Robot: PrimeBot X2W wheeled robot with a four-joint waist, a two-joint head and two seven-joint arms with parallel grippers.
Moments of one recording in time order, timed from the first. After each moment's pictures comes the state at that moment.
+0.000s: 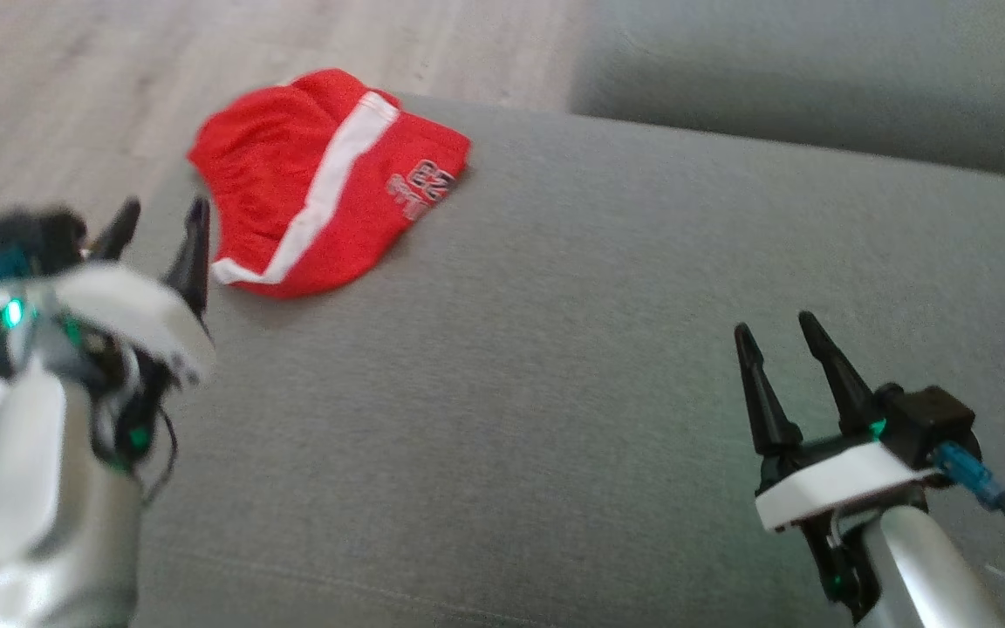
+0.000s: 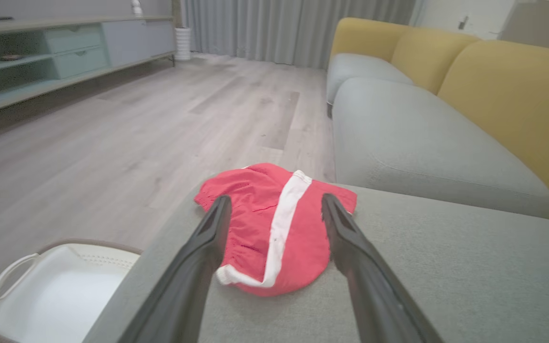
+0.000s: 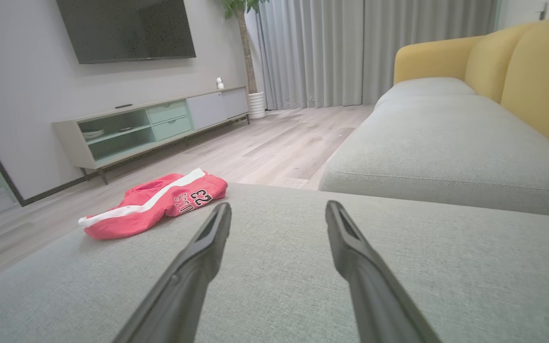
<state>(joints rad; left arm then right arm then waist) -0.39 0.19 -0.04 0.31 -0.29 -0.08 0.15 -0.14 -0.14 0.22 0.32 0.28 0.12 -0.23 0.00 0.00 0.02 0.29</state>
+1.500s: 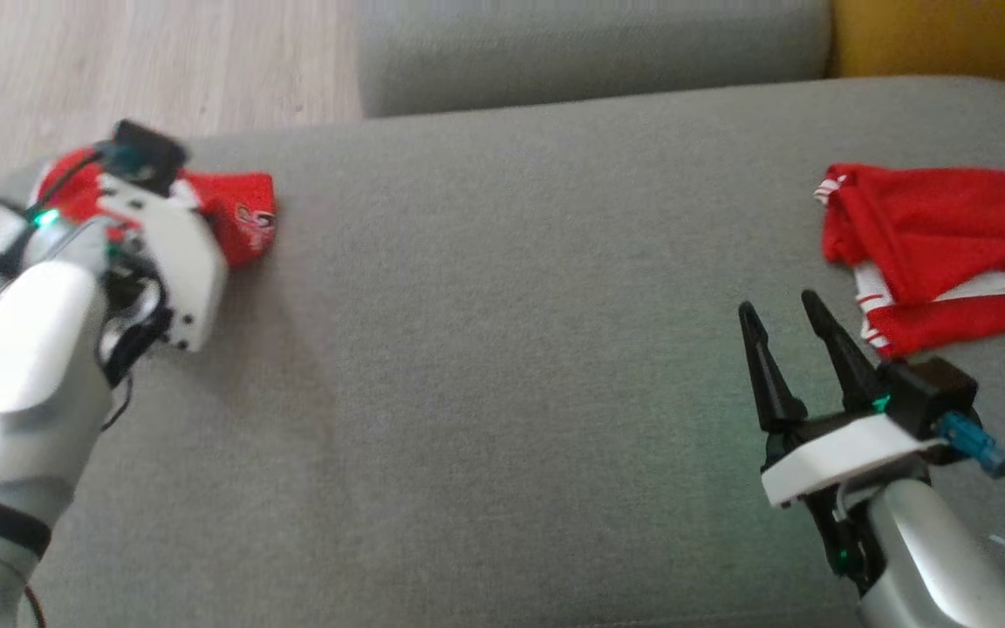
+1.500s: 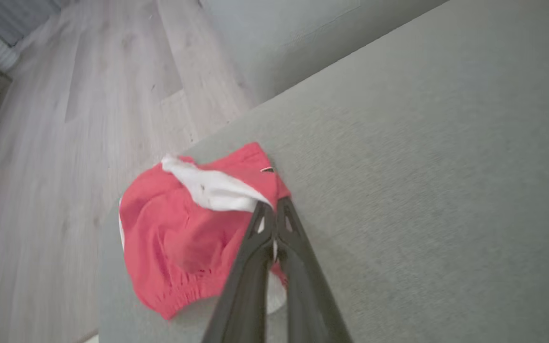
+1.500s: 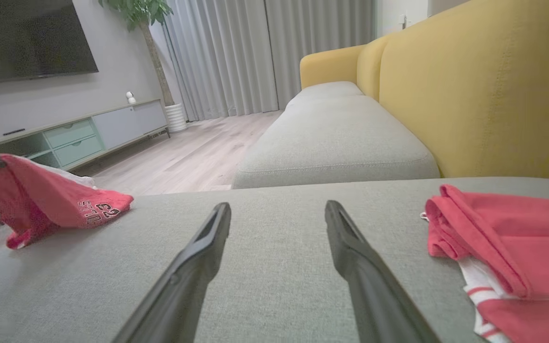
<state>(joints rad) -0.81 0.43 -0.68 0.77 -0.45 -0.13 0.31 -0.23 -0.18 0.27 0.40 0.34 0.12 -0.24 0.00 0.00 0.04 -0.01</state>
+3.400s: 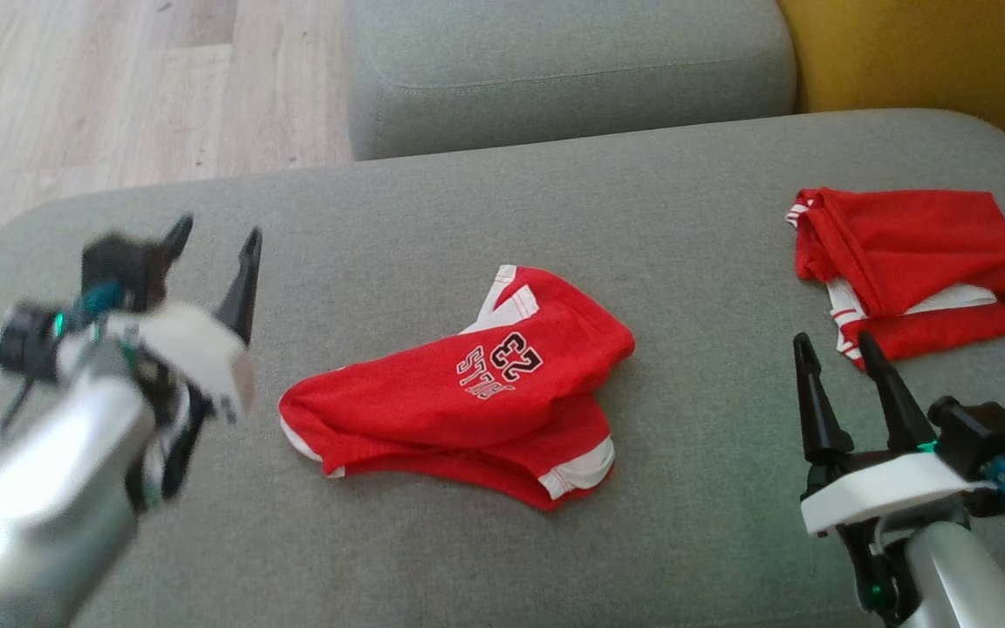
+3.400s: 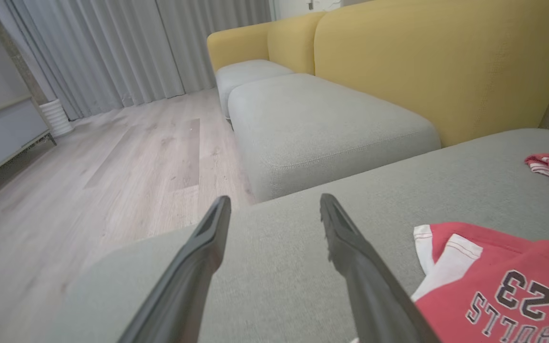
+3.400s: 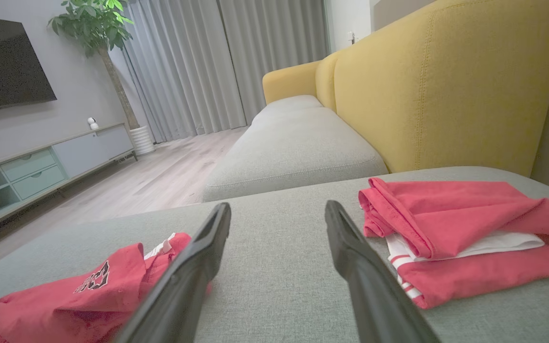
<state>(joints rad) -0.69 0.57 -1.02 0.48 -0.85 0.23 -0.24 -0.12 -0.16 0.14 0.37 0.34 0.12 -0.24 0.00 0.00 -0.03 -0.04</state>
